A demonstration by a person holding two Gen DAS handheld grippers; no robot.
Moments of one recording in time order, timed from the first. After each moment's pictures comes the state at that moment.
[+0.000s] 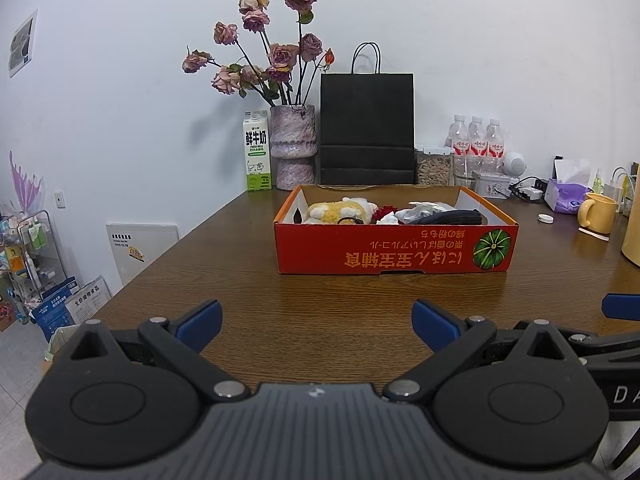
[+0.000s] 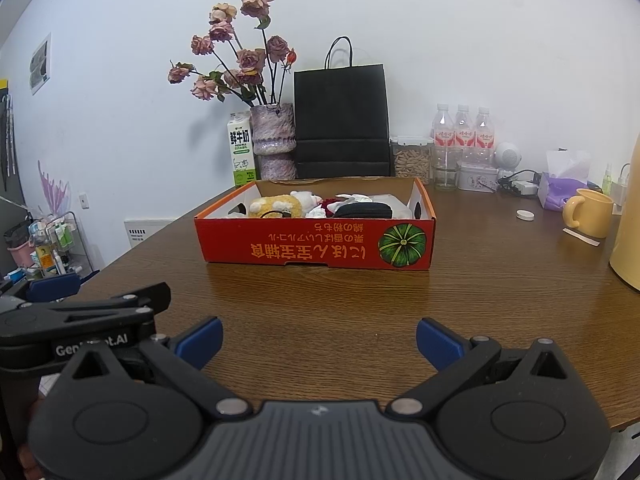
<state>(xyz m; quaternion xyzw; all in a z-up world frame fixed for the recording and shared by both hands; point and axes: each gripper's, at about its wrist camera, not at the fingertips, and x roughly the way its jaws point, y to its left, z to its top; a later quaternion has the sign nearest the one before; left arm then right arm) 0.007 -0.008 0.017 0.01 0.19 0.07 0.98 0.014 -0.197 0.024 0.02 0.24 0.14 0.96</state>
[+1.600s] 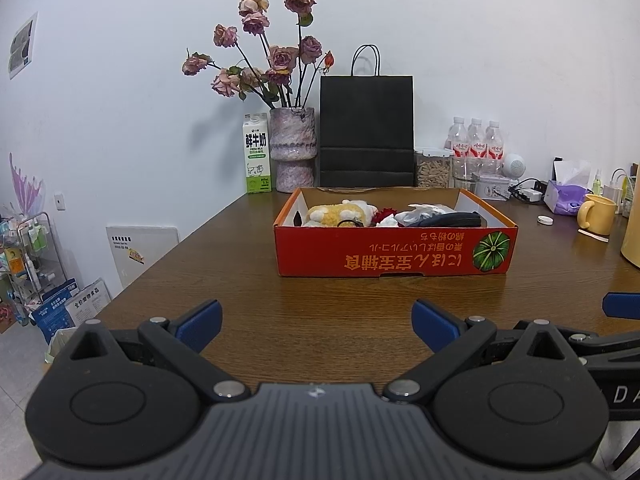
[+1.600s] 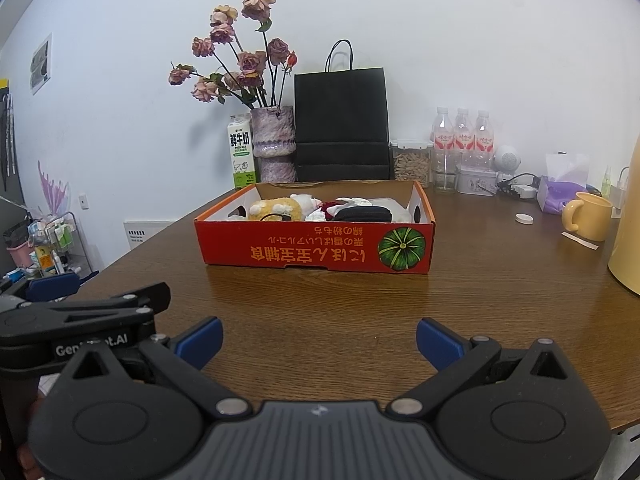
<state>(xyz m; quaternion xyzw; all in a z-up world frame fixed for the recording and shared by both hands) 0.008 -0.007 0.021 0.01 0.19 0.07 0.98 0.013 -0.194 0.028 0.01 0.24 0.14 0.96</state>
